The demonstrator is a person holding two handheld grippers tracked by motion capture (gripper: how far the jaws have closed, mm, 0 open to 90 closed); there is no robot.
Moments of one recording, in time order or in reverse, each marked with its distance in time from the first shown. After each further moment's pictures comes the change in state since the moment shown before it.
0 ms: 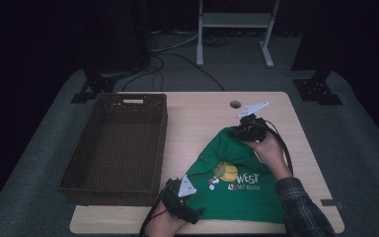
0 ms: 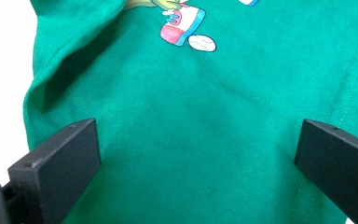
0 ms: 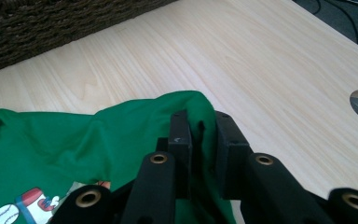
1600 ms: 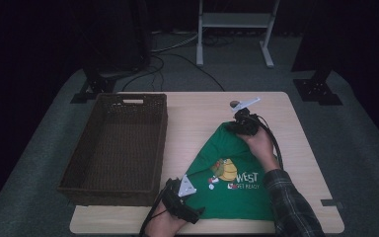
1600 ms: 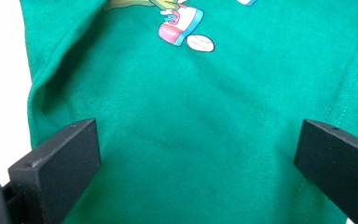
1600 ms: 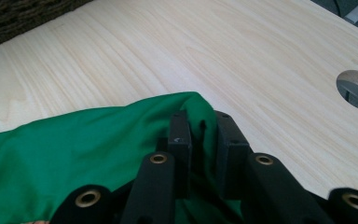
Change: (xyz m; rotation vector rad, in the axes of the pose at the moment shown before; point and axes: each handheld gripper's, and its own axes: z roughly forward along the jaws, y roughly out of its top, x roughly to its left) left arm 0.001 0.000 0.000 -0.001 0.006 -0.004; right arm -0.032 0.000 0.046 0.039 -0.066 0.094
